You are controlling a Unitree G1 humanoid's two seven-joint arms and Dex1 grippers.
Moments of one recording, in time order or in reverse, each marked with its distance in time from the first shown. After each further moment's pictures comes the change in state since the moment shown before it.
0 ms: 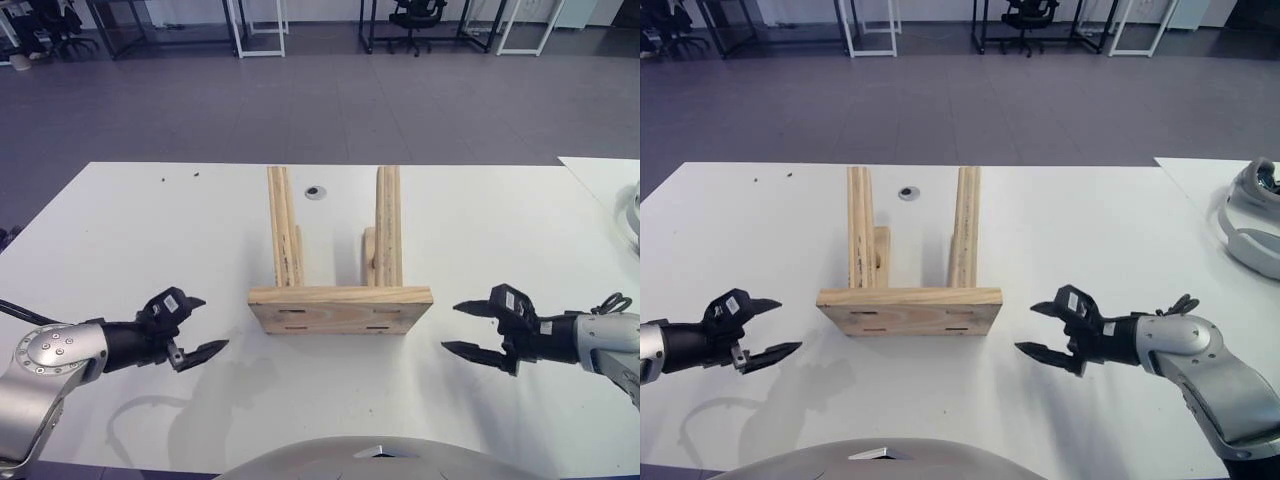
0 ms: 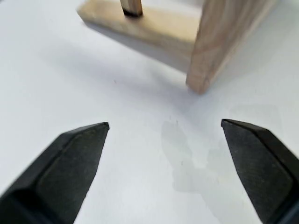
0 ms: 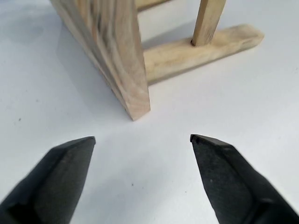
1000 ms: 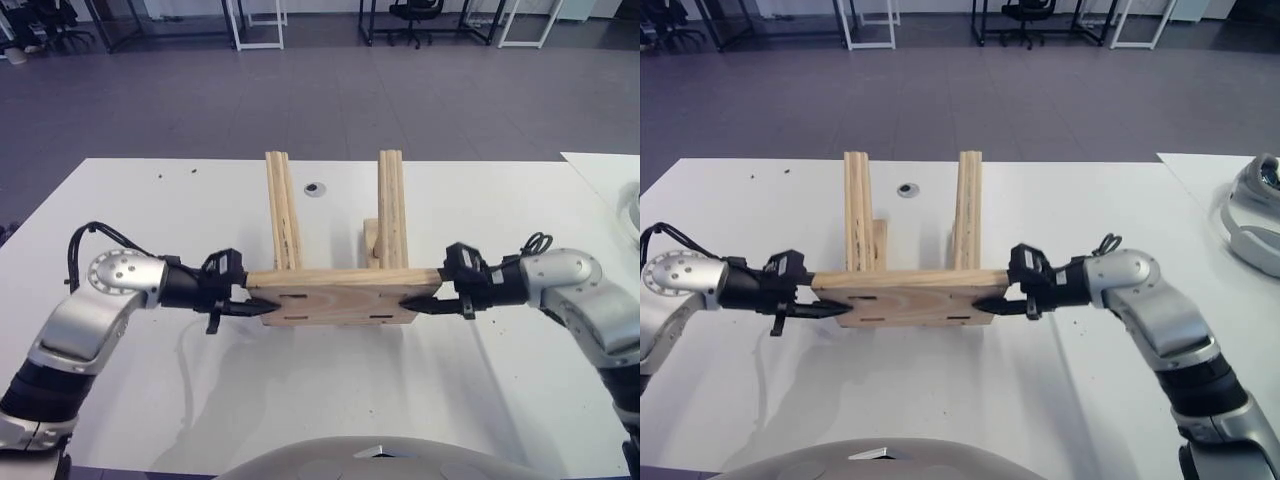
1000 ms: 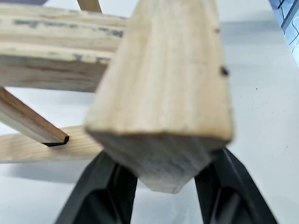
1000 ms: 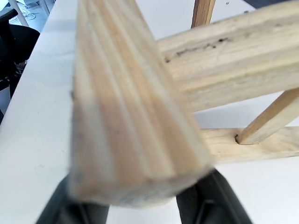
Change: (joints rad) left arm -0.619 -0.061 -0.285 0.244 -0.154 -0.056 -0.325; right arm -0.565 0.127 0.180 0.202 0.100 0.074 0.235
